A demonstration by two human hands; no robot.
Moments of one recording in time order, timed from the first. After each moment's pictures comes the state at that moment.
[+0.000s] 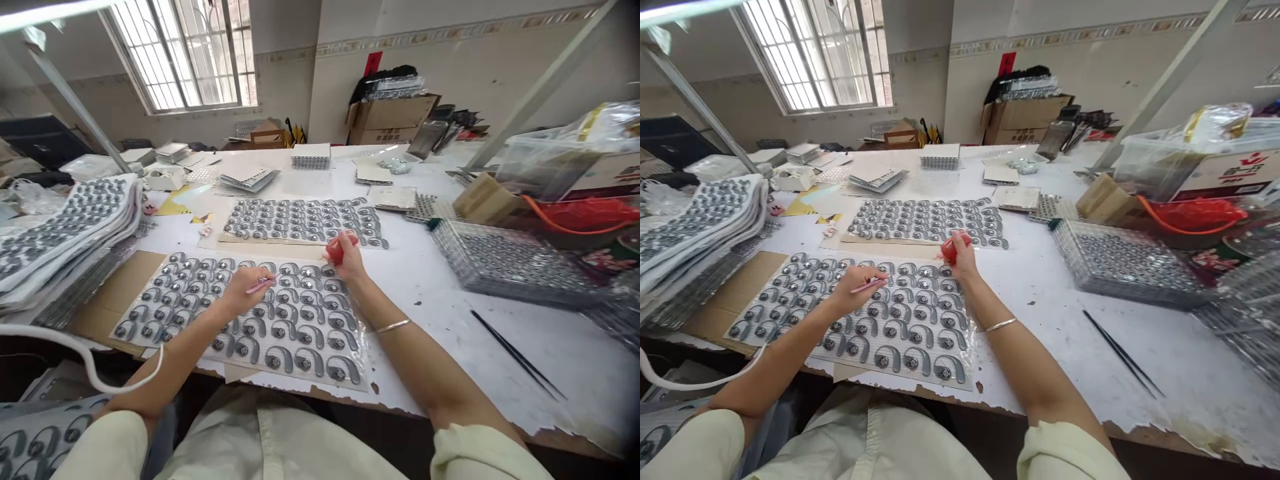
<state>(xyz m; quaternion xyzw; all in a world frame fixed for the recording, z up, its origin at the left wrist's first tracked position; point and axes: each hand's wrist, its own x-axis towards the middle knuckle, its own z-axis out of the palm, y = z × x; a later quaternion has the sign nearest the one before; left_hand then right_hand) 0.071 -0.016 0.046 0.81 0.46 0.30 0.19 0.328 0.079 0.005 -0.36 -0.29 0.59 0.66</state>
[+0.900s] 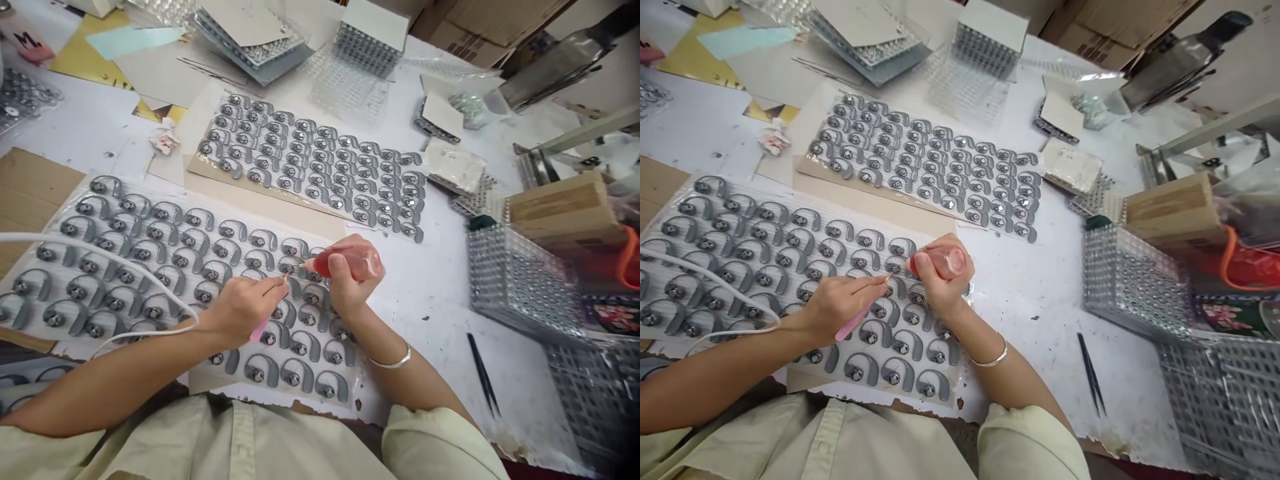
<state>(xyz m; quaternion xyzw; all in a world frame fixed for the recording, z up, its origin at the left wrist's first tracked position) 0.083 -0.026 0.007 0.89 0.37 0.27 0.07 0.274 0.031 0.007 -0.45 -0.59 0.31 0.60</state>
